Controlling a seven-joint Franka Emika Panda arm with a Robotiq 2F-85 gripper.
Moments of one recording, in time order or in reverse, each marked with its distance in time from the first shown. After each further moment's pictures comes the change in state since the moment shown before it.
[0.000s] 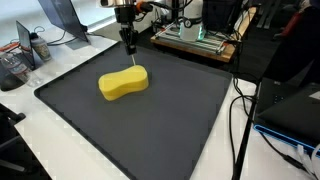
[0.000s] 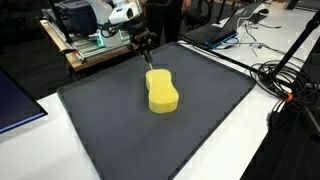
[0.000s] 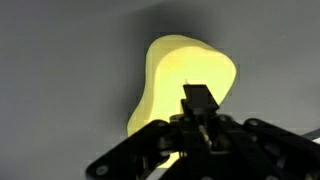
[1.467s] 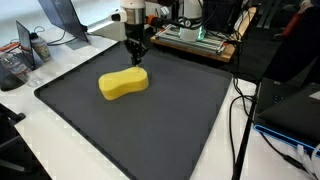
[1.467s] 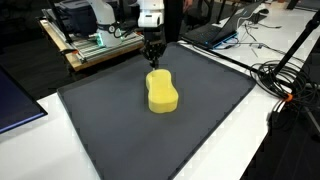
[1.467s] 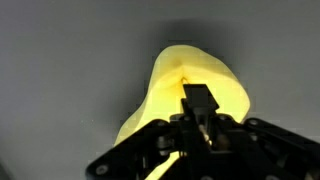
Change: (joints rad) arm 0.078 0.123 0.024 0.057 -0.626 0.024 0.464
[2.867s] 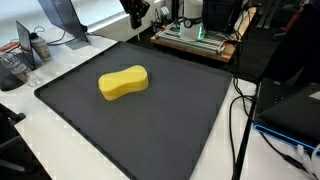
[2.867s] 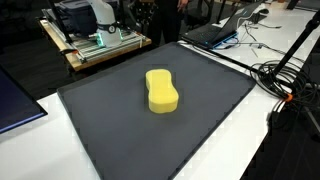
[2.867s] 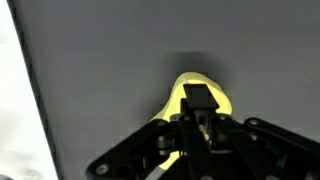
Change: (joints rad) arm 0.004 -0.341 0.008 0.067 -0.010 -0.555 -0.098
